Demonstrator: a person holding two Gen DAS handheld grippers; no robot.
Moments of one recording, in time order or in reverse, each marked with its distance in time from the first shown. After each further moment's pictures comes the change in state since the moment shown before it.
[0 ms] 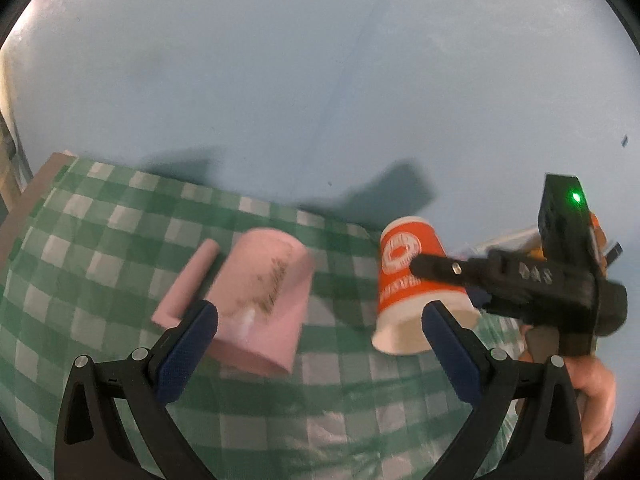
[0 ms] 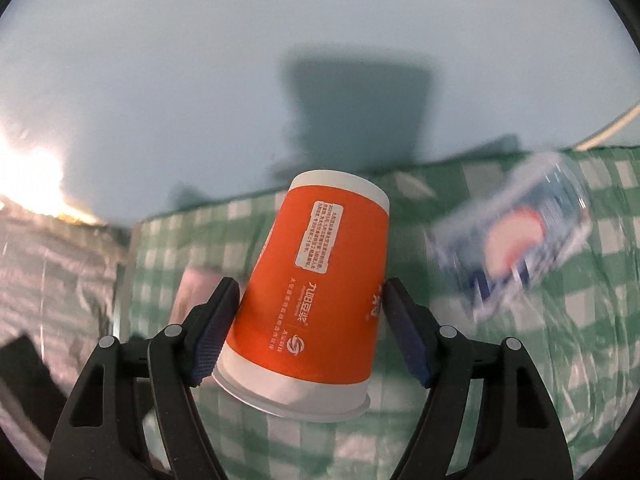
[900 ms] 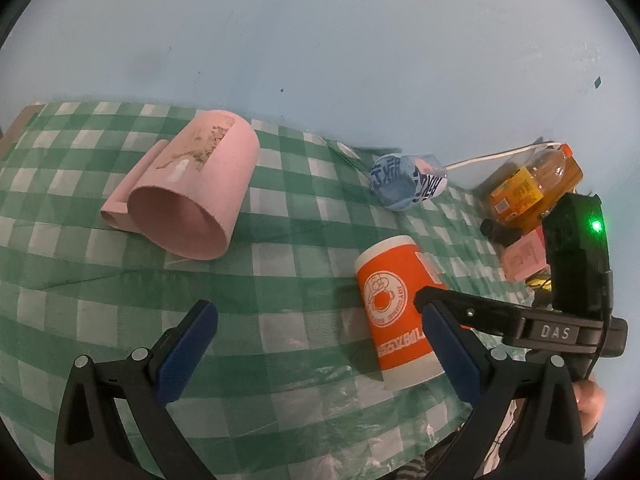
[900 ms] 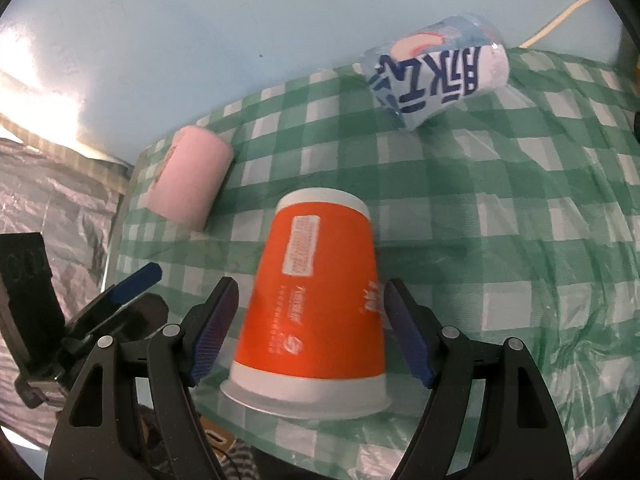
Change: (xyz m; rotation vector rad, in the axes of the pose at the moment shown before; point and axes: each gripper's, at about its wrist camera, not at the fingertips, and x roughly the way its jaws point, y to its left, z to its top) left arm 0.010 -0.015 -0.064 0.065 0.194 -0.040; right arm -0.019 -0.039 -0.102 -0.025 0.030 0.000
